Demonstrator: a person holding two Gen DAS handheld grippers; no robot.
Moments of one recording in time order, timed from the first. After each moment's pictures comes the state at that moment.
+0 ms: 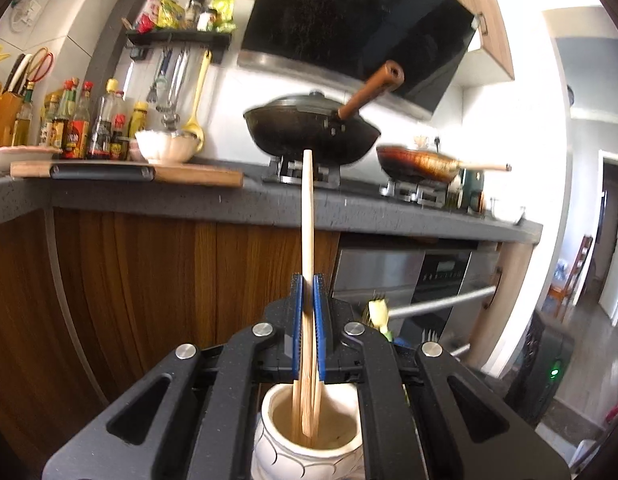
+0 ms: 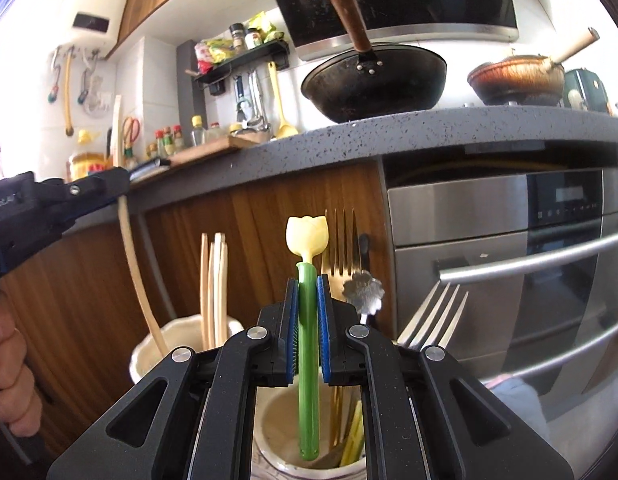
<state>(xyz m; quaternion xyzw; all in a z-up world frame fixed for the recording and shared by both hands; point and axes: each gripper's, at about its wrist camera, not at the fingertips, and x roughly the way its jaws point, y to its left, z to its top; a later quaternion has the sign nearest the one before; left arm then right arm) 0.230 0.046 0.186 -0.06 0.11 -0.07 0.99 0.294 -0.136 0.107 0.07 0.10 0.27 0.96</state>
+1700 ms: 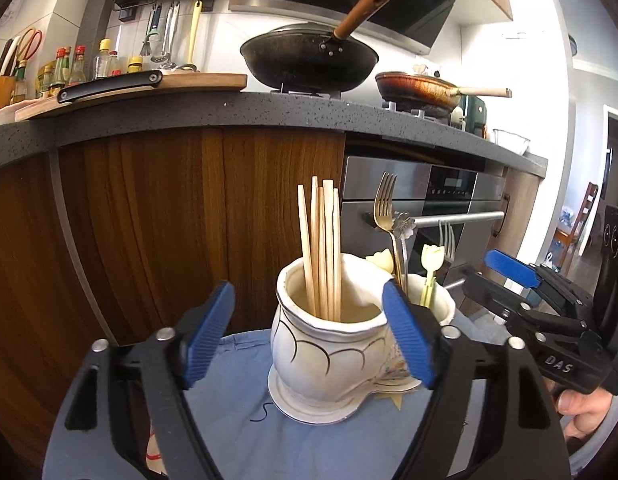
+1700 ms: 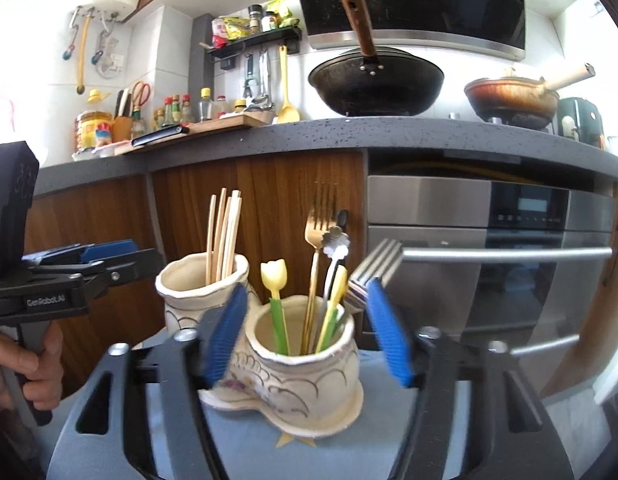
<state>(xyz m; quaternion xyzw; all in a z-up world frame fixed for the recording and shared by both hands) 0.204 0.048 0.129 -0.02 0.20 -0.06 0.98 0.229 -0.171 0.110 0.01 0.13 0.25 0.96</state>
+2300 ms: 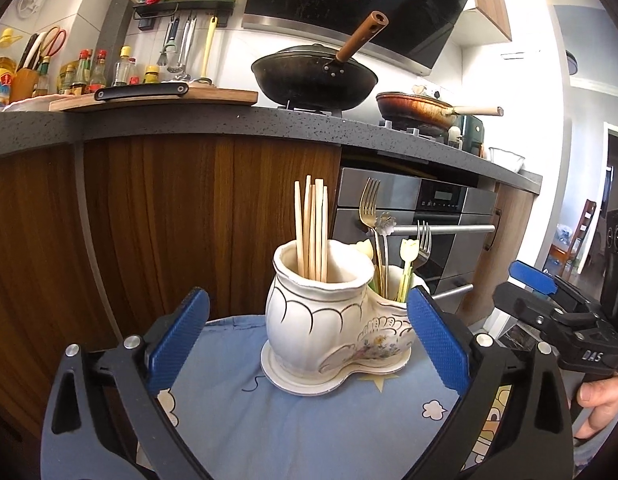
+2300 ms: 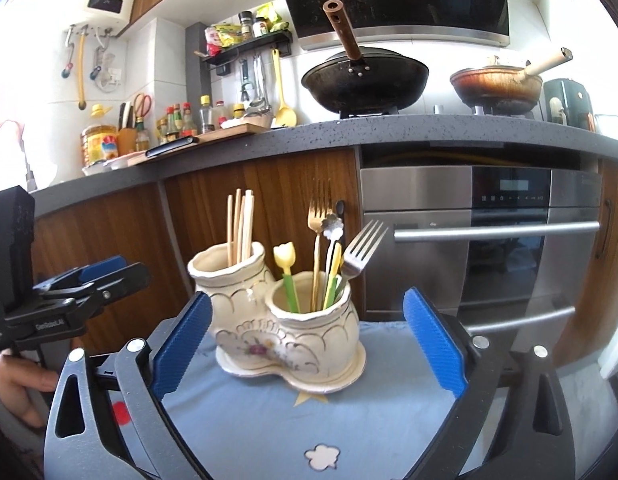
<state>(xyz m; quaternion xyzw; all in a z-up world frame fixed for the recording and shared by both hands) 0.153 0.046 0.123 -0.04 0.17 -0.05 0.98 0.185 -0.194 0.114 0.03 0.14 0.26 0.96</state>
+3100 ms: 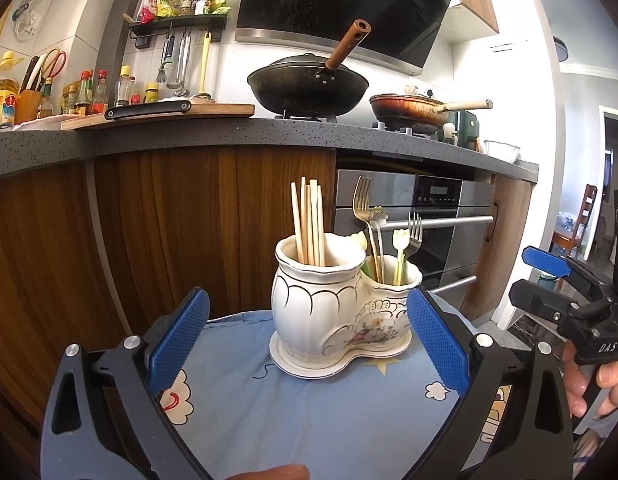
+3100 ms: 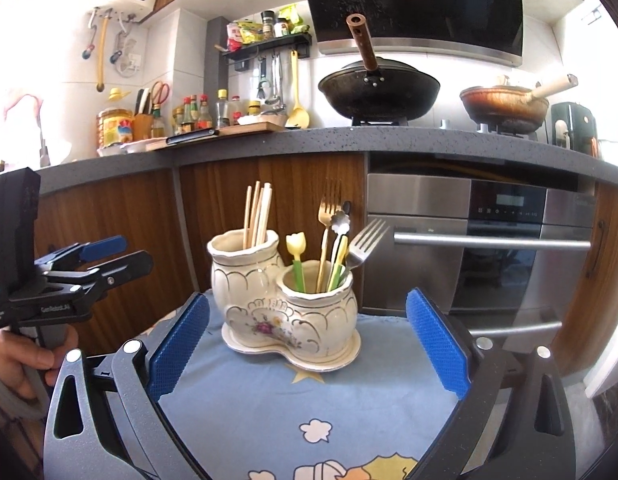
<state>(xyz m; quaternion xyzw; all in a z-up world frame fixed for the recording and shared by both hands) 0.123 0.040 0.123 -0.01 0.15 -0.05 0.99 0.153 -0.200 0.114 -0.01 0.13 0.26 0.96</state>
